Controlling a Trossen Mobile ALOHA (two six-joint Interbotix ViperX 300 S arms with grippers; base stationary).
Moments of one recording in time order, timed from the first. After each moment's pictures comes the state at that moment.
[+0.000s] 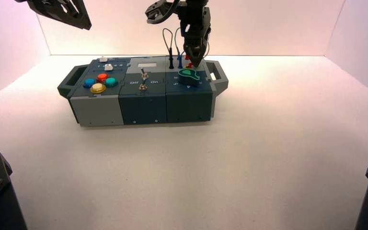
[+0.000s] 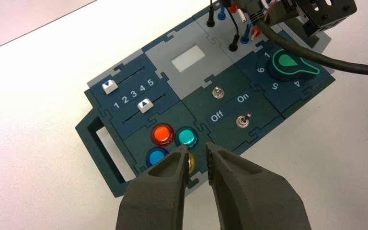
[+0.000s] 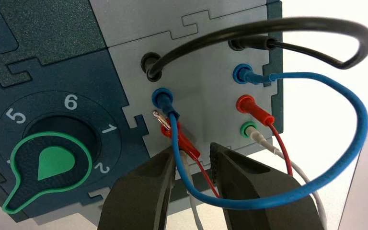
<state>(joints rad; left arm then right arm) -0.31 -0.62 1.03 -0.26 0.49 0.44 0.63 0.48 0.02 -0.21 0.95 -0.64</state>
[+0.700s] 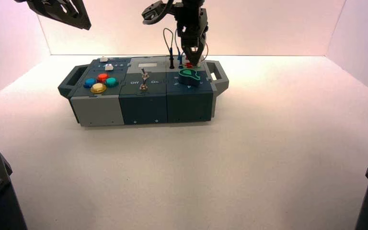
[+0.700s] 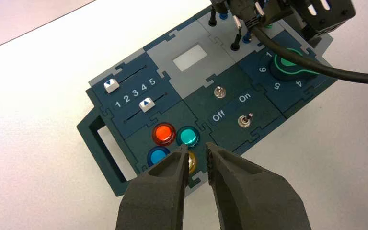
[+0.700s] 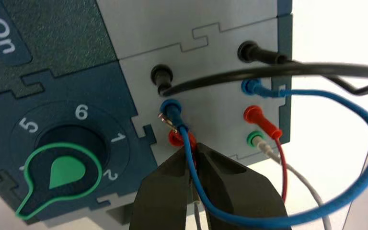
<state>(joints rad) -0.30 -0.62 1.03 -0.26 0.49 0.44 0.64 0.49 -0.01 -0.21 1.02 -0.64</state>
